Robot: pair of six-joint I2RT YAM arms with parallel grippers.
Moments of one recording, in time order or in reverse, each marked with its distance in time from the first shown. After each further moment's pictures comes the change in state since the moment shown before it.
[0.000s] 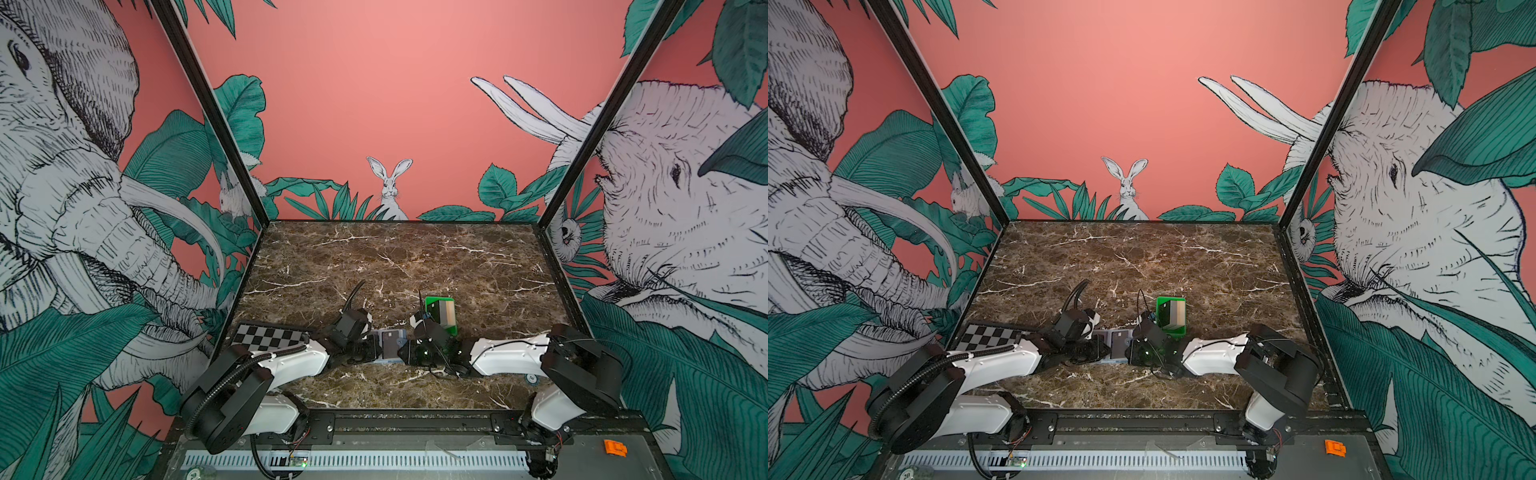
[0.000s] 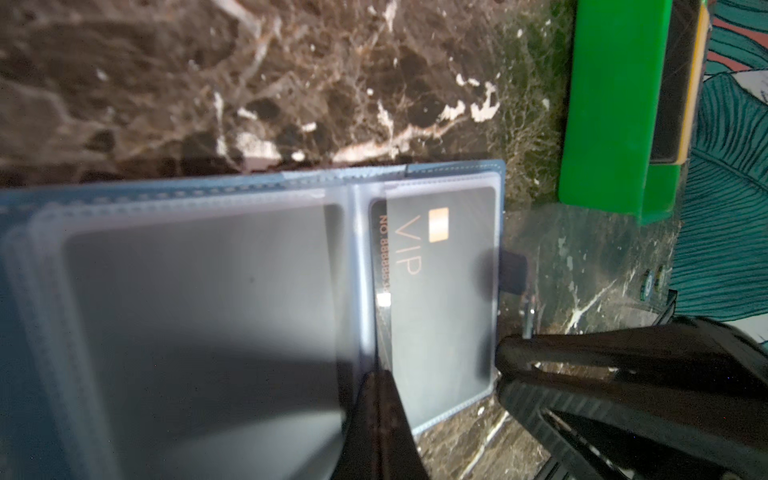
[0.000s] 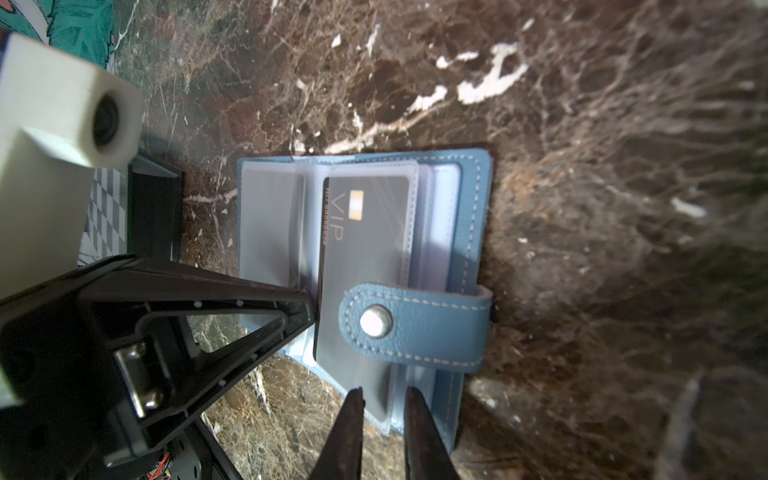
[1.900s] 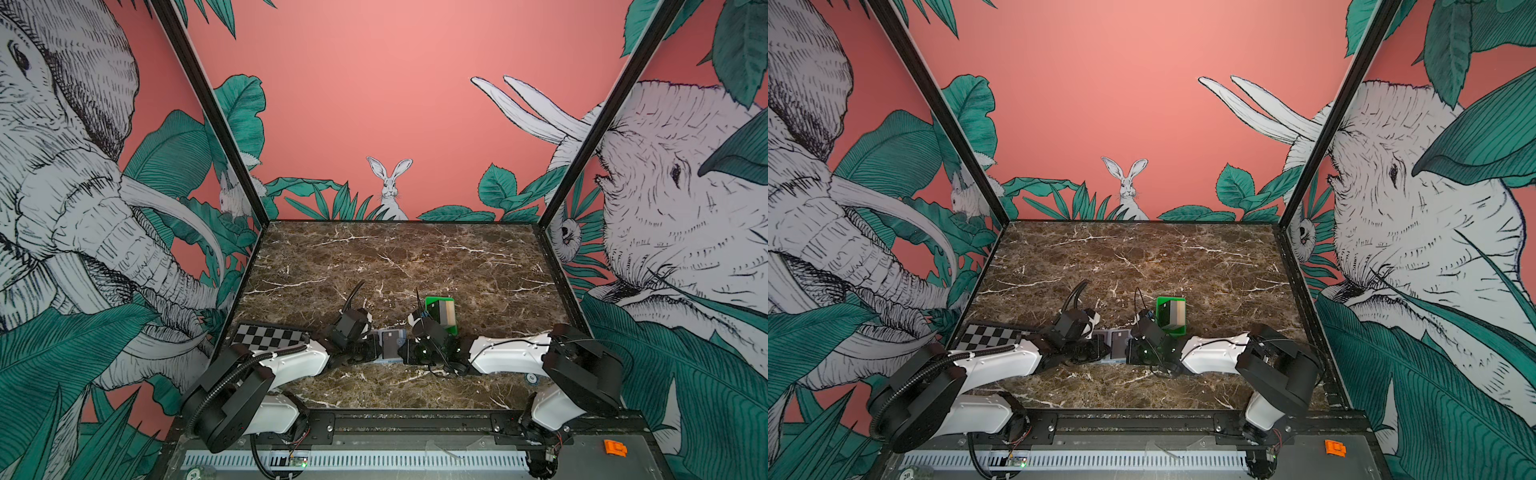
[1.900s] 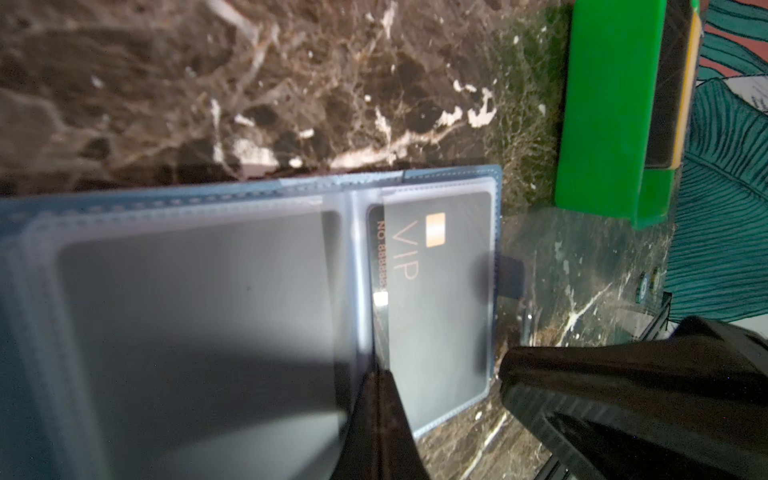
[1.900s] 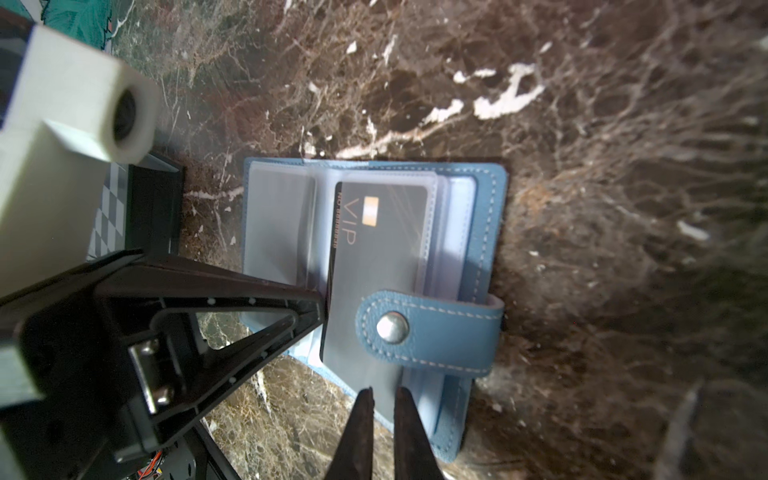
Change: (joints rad) left arm 0.000 0.007 -0.006 0.024 0.002 -0.008; right arm 0.004 -0.002 0.032 -0.046 0.004 -0.039
